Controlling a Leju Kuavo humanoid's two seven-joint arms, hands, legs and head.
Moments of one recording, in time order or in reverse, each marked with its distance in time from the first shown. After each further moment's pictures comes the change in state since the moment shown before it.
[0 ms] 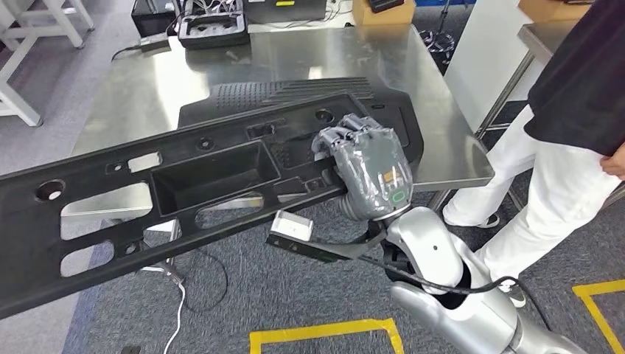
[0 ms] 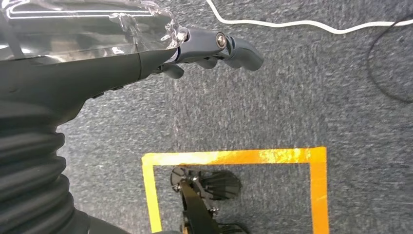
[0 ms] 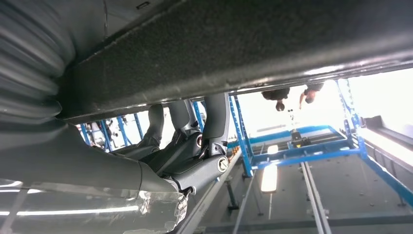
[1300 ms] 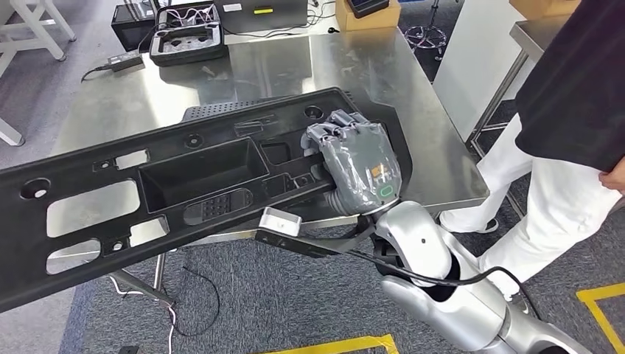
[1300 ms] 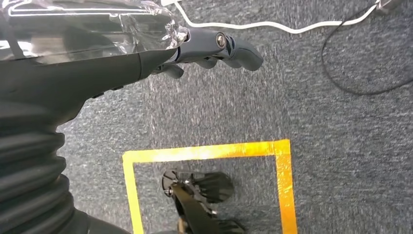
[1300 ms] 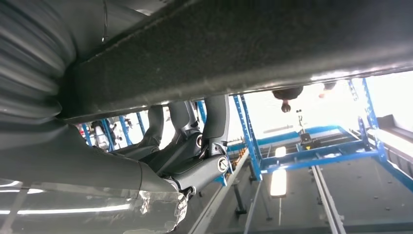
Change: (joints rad) left arm -0.010 0.004 -0.019 0.000 -0.009 -0.007 0.000; right arm 0.000 0.012 -0.001 0.002 0.014 0.014 0.006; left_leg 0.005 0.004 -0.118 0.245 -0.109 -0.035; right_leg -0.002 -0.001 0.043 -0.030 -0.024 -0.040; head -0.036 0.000
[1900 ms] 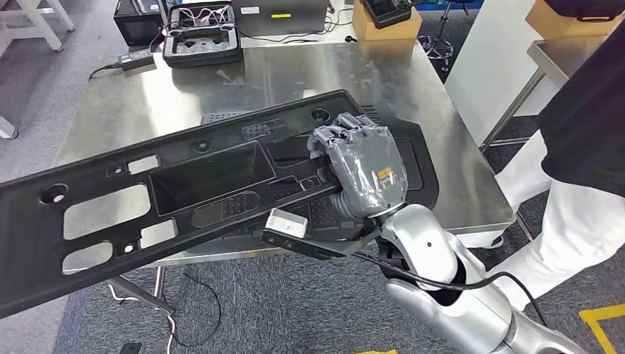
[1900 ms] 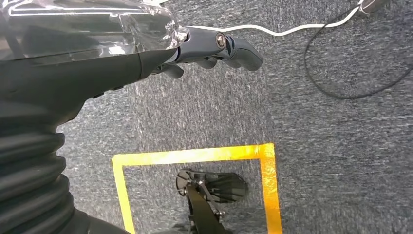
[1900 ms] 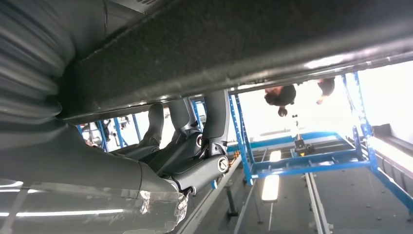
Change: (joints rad) left arm 0.001 0.001 -0.004 0.000 0.000 -0.001 0.002; right arm 0.006 -0.003 0.000 -0.002 -0.004 0.001 0.001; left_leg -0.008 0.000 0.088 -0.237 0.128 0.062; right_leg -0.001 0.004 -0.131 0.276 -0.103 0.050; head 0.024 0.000
